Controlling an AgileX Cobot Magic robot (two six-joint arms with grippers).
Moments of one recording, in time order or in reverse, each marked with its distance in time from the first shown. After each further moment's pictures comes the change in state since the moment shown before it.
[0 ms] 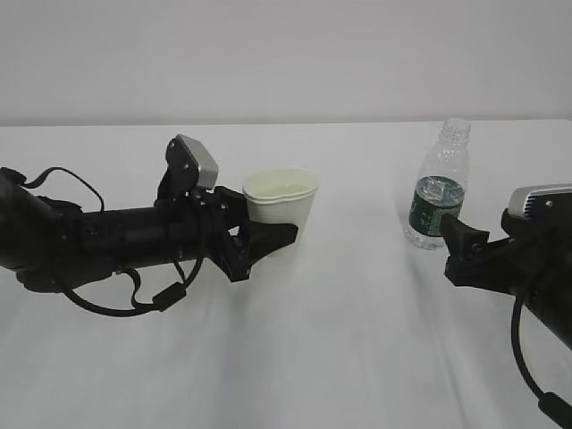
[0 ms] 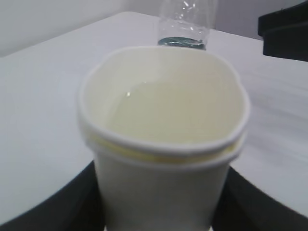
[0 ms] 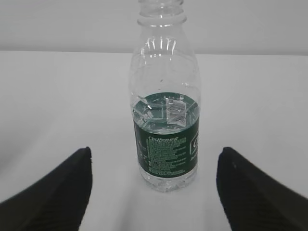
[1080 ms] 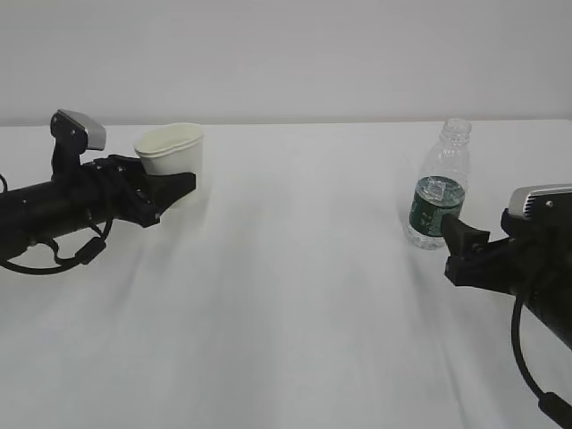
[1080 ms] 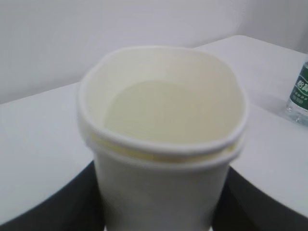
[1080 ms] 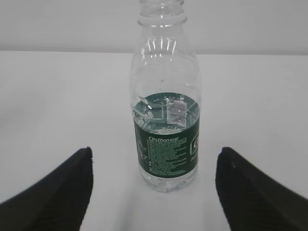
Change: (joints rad) left arm 0.313 -0.005 0.013 -0.031 -0.068 0.000; right arm 0.000 0.000 0.000 0.000 0.000 0.002
